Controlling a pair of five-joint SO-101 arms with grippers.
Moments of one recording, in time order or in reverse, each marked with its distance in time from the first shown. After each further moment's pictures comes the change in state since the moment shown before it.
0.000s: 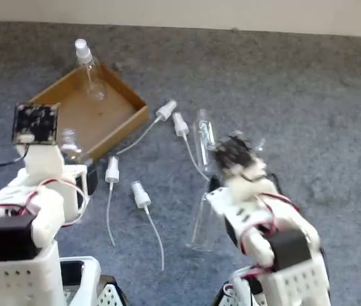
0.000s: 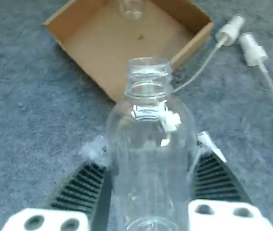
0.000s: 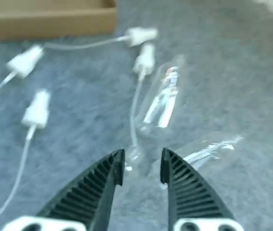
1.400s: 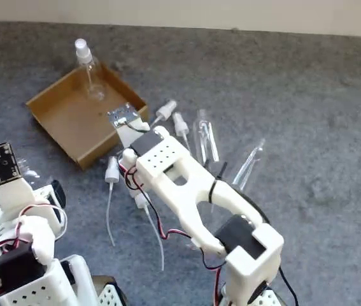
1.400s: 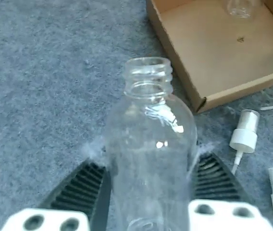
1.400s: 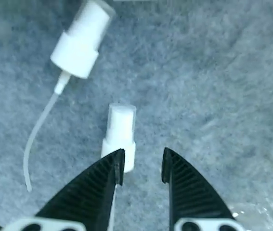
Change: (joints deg) left arm -22.2 -18.7 24.1 -8.8 -0.2; right arm -21.5 78.3 -45.8 0.7 -26.5
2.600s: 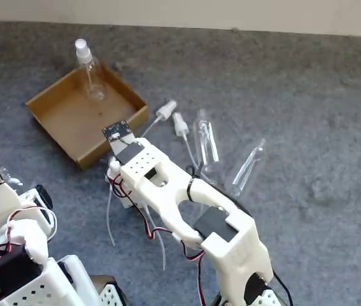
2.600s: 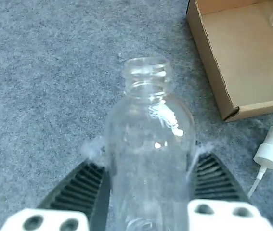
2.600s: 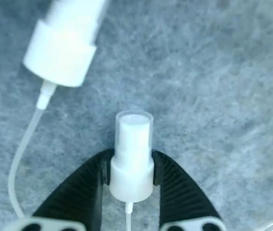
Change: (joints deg) left arm -8.0 -0.1 0.0 0.0 0.0; right arm -2.8 11.6 -2.1 -2.4 -5.6
